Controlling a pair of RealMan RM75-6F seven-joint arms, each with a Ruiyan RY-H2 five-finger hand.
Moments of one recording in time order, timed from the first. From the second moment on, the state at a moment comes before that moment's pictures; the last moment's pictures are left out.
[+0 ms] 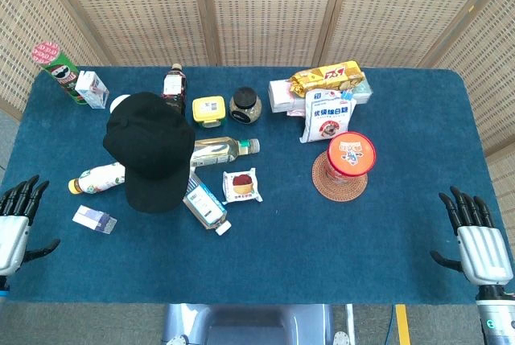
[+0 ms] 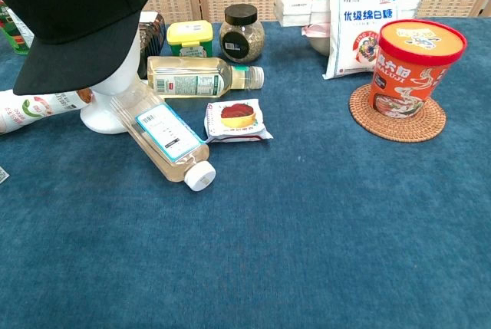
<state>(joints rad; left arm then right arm) -0.09 -1.10 -0.03 -1.66 1.49 1.47 0.10 0.08 -1.11 0.05 -1.64 -1.49 1.47 -0.10</state>
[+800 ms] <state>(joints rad) -0.13 -1.57 -0.05 -1.31 1.77 1.74 -0.06 0.07 -1.10 0.04 -1.62 -1.54 1.49 -0.03</state>
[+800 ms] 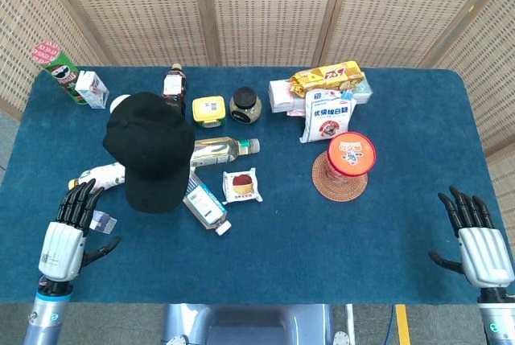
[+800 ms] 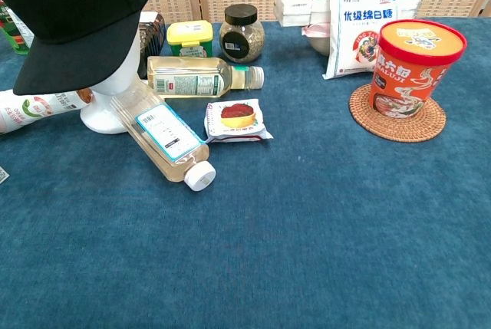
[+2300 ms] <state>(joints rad) -0.21 -1.99 -0.19 -0.88 1.62 1.83 -0.29 0.09 -1.10 0.04 -1.62 -1.55 1.46 -0.03</state>
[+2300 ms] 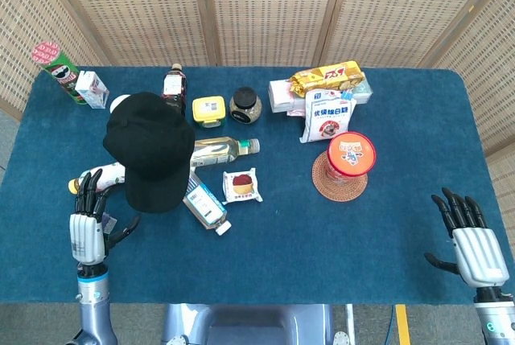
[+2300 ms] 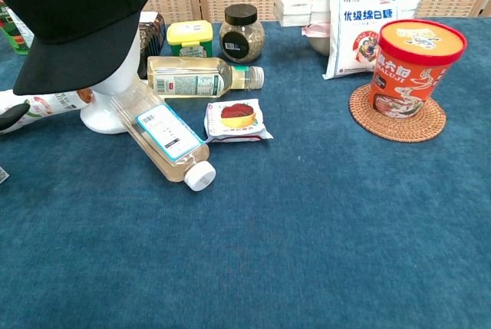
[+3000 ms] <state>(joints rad) -0.35 -2.21 -0.28 -0.52 1.56 1.91 -0.46 0.09 -1.11 0.03 -1.60 -1.56 1.46 -0.01</state>
